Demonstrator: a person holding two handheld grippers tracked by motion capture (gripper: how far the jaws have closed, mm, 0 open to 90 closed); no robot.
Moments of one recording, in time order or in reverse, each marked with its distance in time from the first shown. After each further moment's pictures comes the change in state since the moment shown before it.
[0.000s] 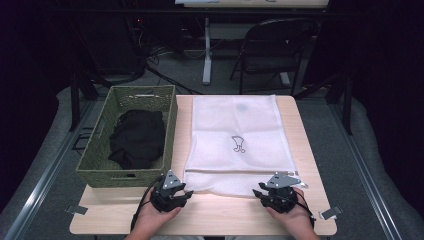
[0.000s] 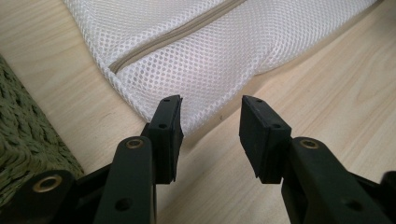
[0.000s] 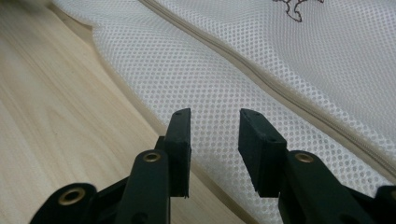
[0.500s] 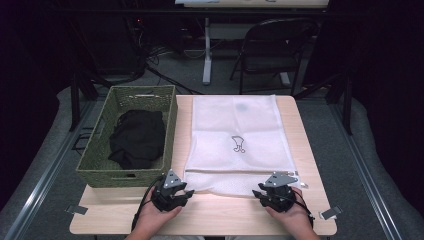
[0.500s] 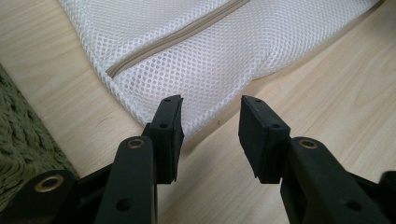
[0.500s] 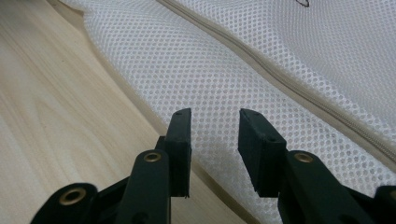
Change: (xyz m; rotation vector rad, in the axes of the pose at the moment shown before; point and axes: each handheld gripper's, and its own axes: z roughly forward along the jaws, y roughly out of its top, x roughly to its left) left arm -0.001 0.002 0.002 -0.002 -0.012 0.003; right arm -0.002 -0.002 0.008 0.041 0.005 -0.005
